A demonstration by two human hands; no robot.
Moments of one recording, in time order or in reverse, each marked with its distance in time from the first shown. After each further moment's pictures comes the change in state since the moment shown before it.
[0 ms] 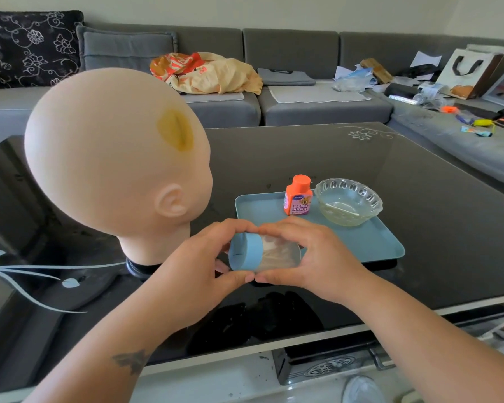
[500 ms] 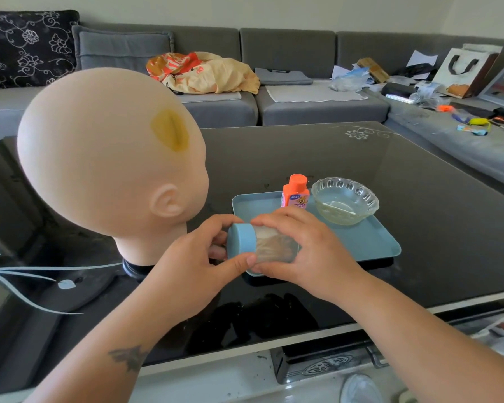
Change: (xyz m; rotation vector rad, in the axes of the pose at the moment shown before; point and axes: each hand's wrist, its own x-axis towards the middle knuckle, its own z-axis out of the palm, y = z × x) left_hand 0.004 0.005 0.003 -0.191 0.068 -0.159; right_hand 0.001 -0.005 0.002 -0.130 0.097 -0.050
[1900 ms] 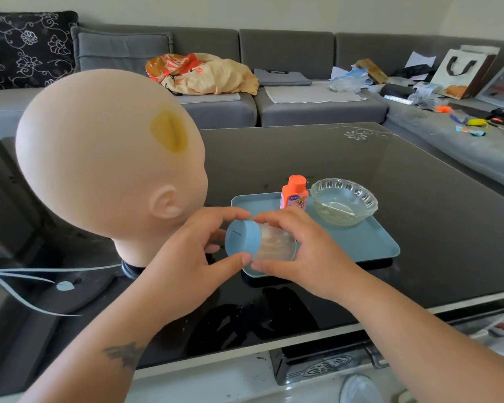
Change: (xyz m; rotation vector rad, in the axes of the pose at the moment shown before) left_hand 0.001 0.001 -0.008 0.087 0.014 0.157; right_hand 0.000 0.002 -0.002 0.187 -0.087 0.154
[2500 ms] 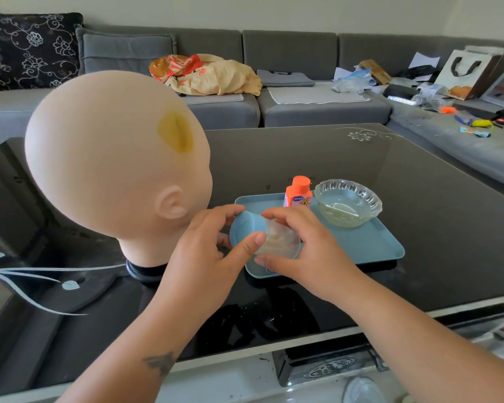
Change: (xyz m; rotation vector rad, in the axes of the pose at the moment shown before) left_hand 0.004 0.008 0.023 -0.016 0.256 -0.107; right_hand 0.002 0.003 0.007 0.012 0.102 0.008
